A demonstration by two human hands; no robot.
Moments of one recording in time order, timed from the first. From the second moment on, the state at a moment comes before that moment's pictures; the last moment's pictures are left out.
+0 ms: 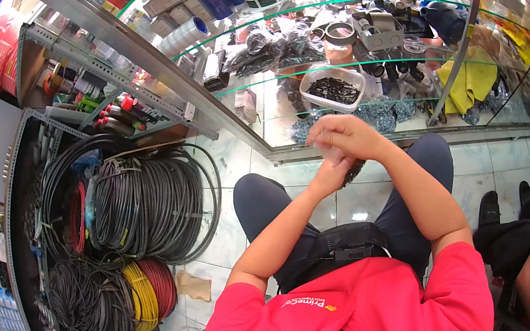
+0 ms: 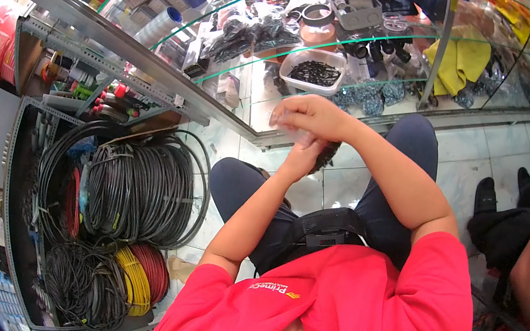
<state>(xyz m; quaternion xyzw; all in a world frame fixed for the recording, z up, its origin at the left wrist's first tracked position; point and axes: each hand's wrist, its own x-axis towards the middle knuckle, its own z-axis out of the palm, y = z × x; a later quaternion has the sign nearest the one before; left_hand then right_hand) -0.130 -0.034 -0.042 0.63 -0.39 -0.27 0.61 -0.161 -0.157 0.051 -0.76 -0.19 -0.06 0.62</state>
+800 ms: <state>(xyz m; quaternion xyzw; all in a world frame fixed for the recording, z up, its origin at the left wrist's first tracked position) -0.110 -0.018 -0.025 0.72 -0.47 -0.26 0.43 -0.158 -0.157 0.042 -0.68 -0.12 0.13 0.71</state>
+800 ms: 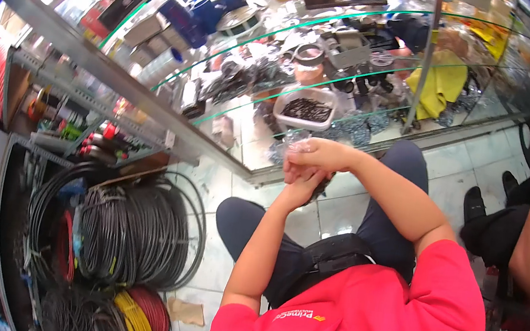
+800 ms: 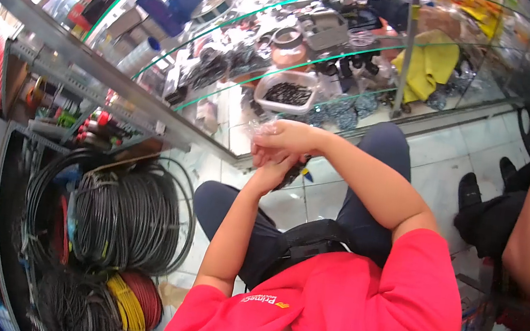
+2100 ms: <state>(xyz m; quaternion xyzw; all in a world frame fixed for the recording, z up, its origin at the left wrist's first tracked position) -0.081 0.004 0.018 0.83 -0.39 0.13 0.37 -0.140 -0.178 0.032 -0.71 0.10 -0.17 0.68</state>
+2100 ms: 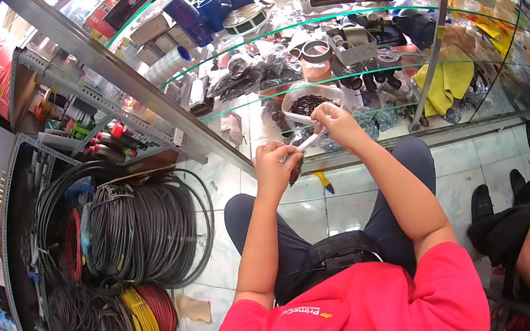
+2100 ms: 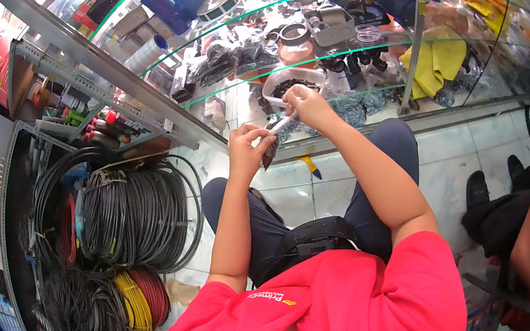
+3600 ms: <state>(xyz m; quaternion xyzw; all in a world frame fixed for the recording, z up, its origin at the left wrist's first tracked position) -0.036 -0.027 0.085 0.80 -0.50 0.26 0.20 -0.152 -0.145 0.035 -0.50 0.03 0.18 0.84</state>
